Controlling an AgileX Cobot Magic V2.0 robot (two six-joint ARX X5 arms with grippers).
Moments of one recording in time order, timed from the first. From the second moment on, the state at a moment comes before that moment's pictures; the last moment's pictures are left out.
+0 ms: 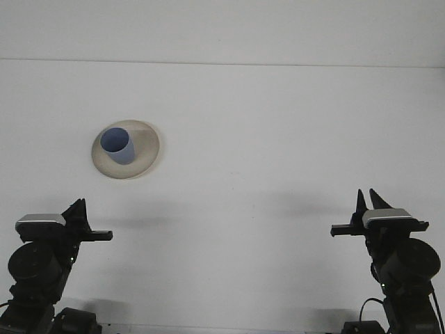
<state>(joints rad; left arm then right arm) -0.16 0.40 0.65 -0.38 -0.18 -0.07 0.06 0.51 0.62 -0.27 0.00 -0.04</state>
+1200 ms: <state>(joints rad) -0.16 0.40 0.65 -0.37 -0.18 -0.07 0.06 0.51 0.62 -0.27 0.00 -0.04</state>
